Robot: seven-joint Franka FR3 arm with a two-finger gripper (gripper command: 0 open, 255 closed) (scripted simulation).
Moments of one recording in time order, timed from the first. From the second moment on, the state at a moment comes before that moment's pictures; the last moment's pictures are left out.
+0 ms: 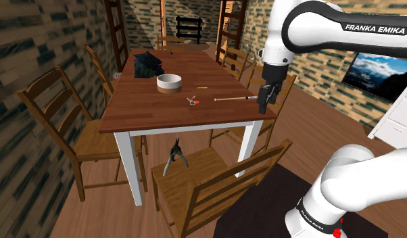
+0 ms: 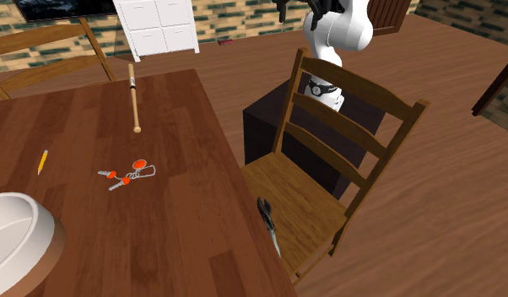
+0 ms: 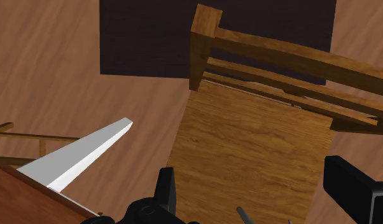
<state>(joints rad) 0.00 -0.75 0.05 -2.35 -0.02 1.51 -0.08</state>
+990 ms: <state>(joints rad) 0.08 -0.50 -0.06 -2.54 0.01 2.09 -0.37</state>
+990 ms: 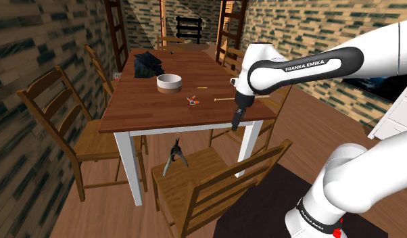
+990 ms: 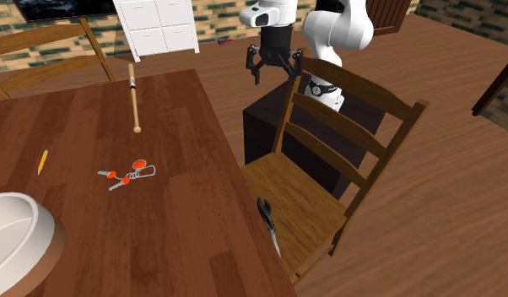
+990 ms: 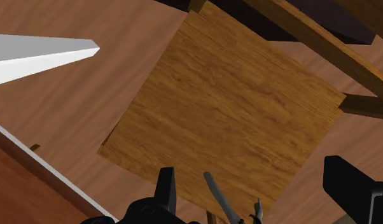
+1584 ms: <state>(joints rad) 0.18 -0.19 -0.12 -2.50 0.14 2.44 -0.64</state>
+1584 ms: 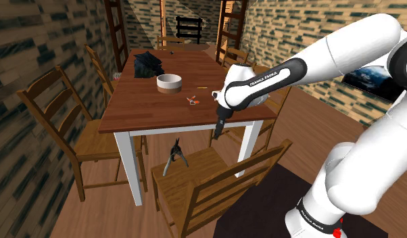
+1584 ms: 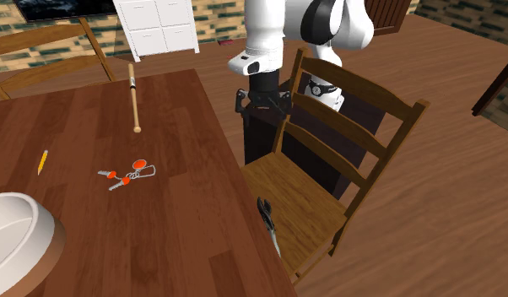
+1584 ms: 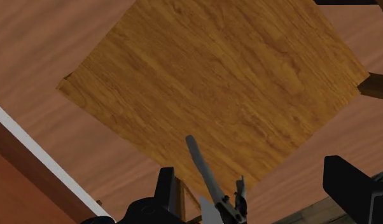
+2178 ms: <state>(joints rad) 0.23 0.15 -0.09 -2.33 0.44 2.60 -1.02</state>
